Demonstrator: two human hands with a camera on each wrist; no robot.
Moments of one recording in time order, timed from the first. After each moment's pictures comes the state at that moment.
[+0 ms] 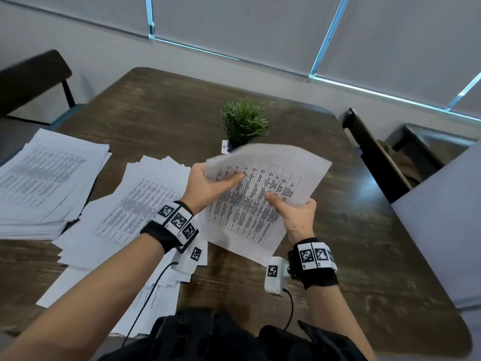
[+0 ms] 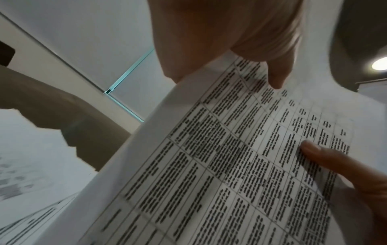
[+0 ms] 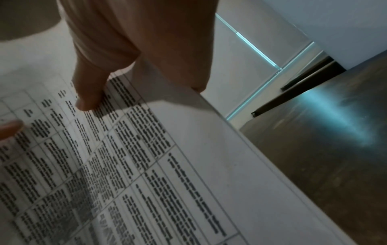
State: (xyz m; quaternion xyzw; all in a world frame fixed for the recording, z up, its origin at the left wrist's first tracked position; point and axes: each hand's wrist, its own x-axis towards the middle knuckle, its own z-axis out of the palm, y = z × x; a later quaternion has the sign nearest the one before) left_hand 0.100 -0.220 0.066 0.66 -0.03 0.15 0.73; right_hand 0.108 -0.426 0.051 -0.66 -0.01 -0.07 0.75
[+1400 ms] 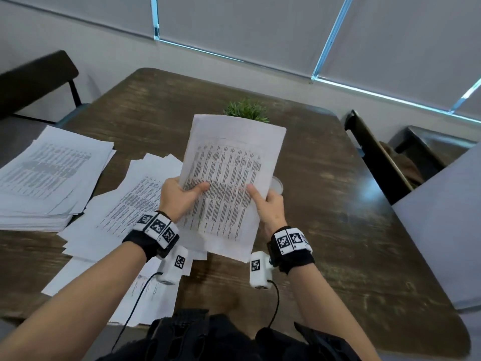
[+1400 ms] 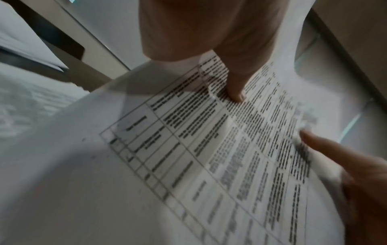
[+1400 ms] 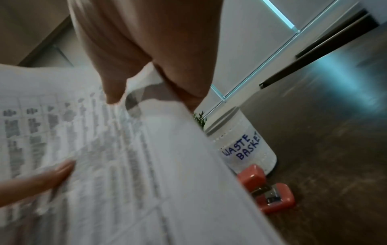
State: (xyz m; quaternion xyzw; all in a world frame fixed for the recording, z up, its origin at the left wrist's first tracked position) left_hand 0.085 -0.186 0.019 0.75 0.18 0.13 0.63; right_hand 0.134 -0.394 0.008 -0.72 0.01 0.05 0.69
